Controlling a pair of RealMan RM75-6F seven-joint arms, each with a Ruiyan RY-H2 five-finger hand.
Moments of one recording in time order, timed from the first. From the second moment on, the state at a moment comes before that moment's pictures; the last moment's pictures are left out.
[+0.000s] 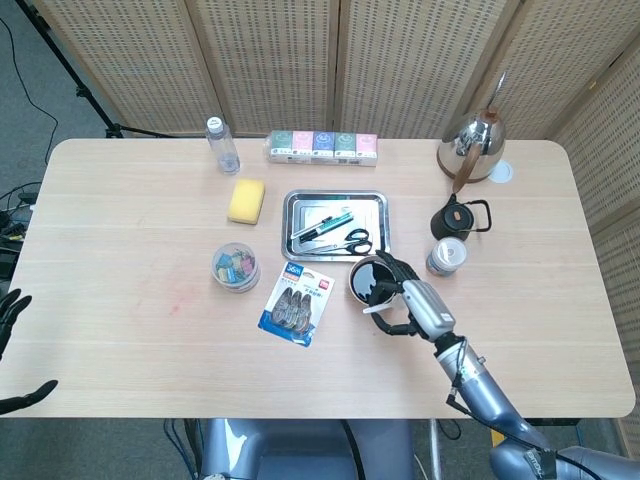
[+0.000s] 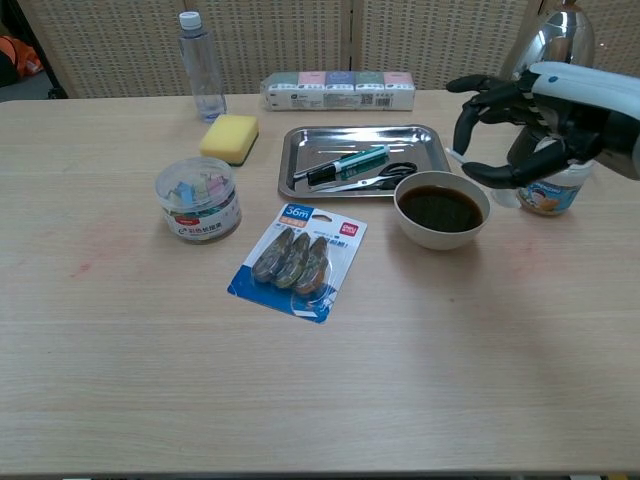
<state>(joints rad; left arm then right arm) 0.03 -0.82 0.06 -1.97 1.64 1.57 -0.13 0.52 -1.41 0.23 -1.75 -1.30 0.99 0.26</state>
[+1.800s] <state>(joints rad) -0.01 -0.84 0.03 -2.00 1.57 1.50 -0.06 0.68 -1.51 0.28 -1.50 -1.05 0.73 0.34</state>
